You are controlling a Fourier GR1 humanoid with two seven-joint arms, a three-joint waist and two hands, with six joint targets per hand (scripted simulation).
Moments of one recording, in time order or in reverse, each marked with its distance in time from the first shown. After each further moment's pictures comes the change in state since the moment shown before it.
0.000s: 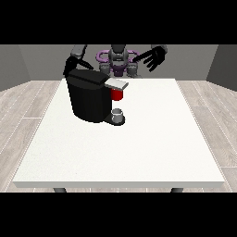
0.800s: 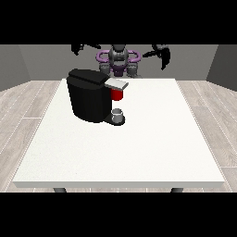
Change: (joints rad) left arm 0.340 -0.136 -0.001 -0.088 0.194 -0.072 0.023; right arm -0.075 -0.095 0.008 -0.097 -0.053 0.158 0.085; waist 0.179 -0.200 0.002
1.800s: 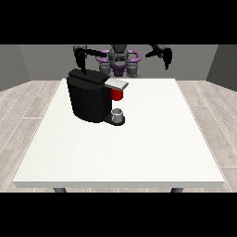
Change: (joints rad) left arm 0.171 0.000 -0.190 -0.453 0.184 0.025 0.167; right arm -0.250 -0.038 -0.120 0.226 -0.128 0.030 0.059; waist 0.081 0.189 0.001
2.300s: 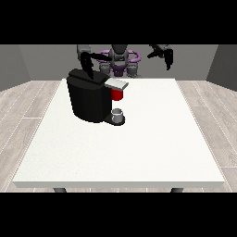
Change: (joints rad) left arm 0.086 0.035 -0.006 -0.173 0.046 0.000 0.027; right arm -0.096 0.024 0.051 0.052 0.018 0.008 -0.034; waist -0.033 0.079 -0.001
